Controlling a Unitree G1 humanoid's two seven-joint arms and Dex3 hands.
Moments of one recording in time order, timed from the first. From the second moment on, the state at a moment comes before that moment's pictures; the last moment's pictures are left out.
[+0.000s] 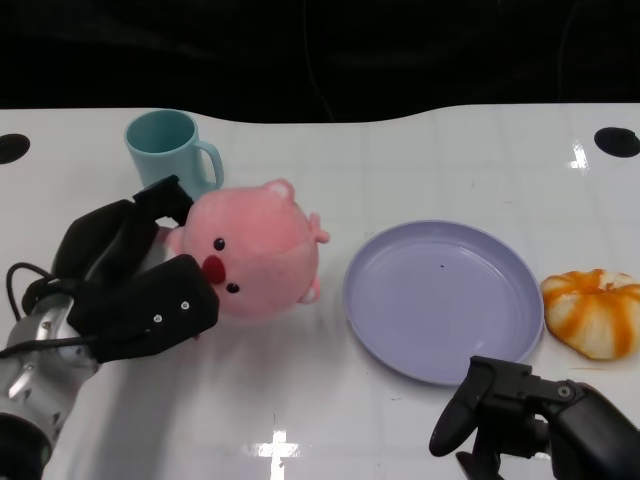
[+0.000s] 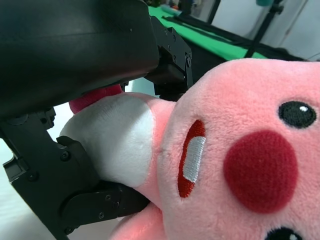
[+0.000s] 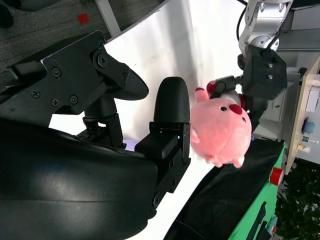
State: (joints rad) left arm -0.55 0.33 -0.26 0.76 0.45 -0.30 0.18; right arm 0.42 -0.27 0.17 -0.76 0.01 0.31 0.28
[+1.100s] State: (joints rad) left arm -0.77 -0.08 -0.42 0.69 0.53 0.13 0.04; right arm 0.45 -0.26 0.19 -0.78 0.00 0.30 0.27
